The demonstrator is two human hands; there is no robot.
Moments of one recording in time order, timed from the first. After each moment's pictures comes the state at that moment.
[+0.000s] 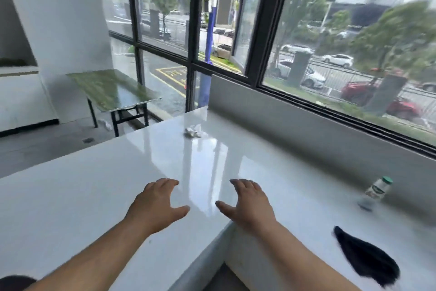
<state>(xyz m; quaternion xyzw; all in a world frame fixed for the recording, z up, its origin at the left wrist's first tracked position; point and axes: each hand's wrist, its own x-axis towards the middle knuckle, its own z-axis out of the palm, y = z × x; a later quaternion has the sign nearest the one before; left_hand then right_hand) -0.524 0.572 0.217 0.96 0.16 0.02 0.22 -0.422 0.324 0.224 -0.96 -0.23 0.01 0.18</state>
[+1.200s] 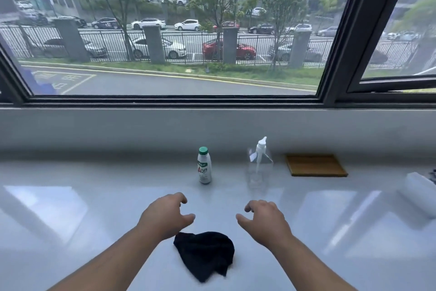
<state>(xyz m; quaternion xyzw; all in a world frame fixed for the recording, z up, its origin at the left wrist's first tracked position) -0.177 -0.030 0.183 0.97 -0.15 -0.15 0.12 -0.286 -0.284 0.148 -0.94 0.21 0.05 0.25</state>
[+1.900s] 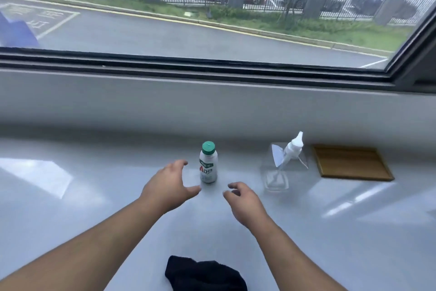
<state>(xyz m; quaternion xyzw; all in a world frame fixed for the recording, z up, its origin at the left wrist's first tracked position) 0.032 -0.086 0.103 0.96 -0.13 -0.18 0.18 -0.067 -0.287 0.055 -0.77 0.32 0.13 0.53</state>
